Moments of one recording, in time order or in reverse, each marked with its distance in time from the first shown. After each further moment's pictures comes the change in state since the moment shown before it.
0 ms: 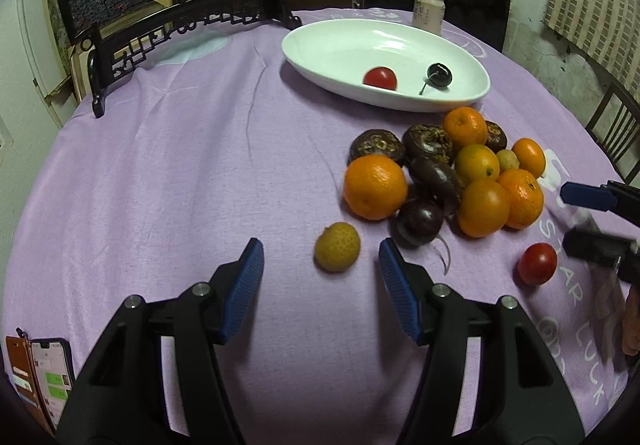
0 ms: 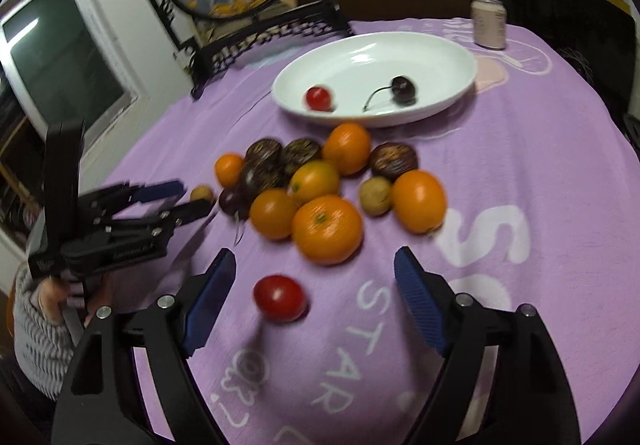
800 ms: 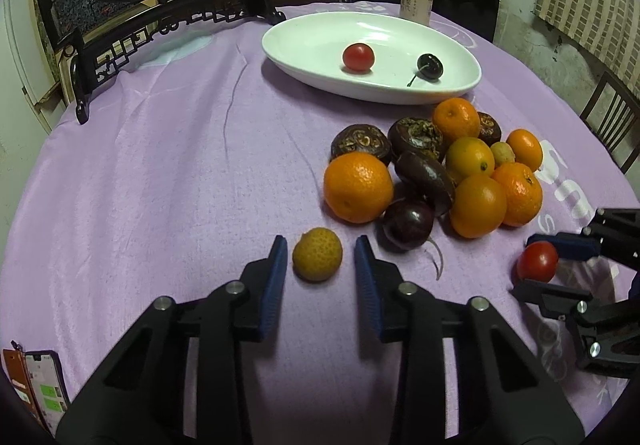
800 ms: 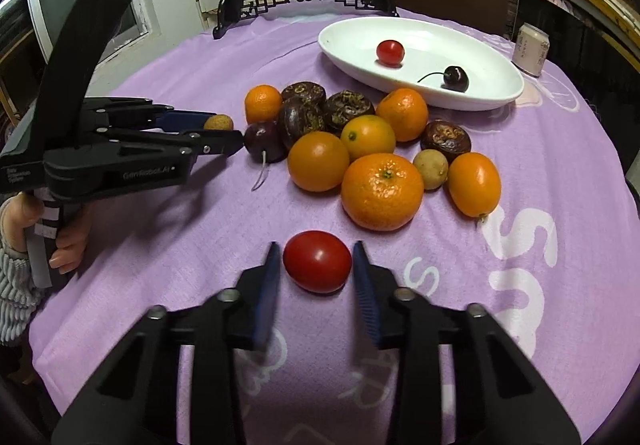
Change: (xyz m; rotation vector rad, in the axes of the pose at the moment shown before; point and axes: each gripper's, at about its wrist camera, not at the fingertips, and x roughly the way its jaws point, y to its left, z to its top) left arm 0.011 -0.005 0.004 0.023 0.013 -0.036; right arm 0.025 0.037 -0.020 -0.213 0.075 -0.082
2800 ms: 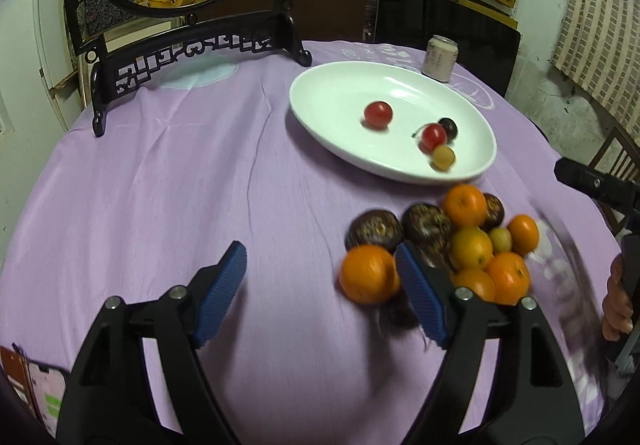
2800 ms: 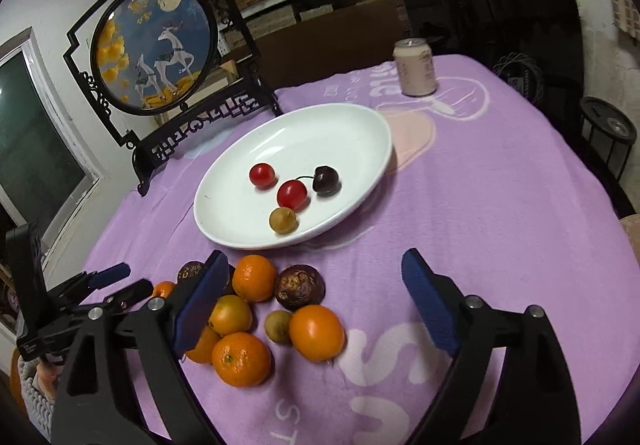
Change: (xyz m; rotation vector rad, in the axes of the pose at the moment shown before) left arm -0.017 0.013 0.035 -0.115 -0.098 0.011; right arm -0.039 -0.121 0.050 0.412 -0.261 -0.047
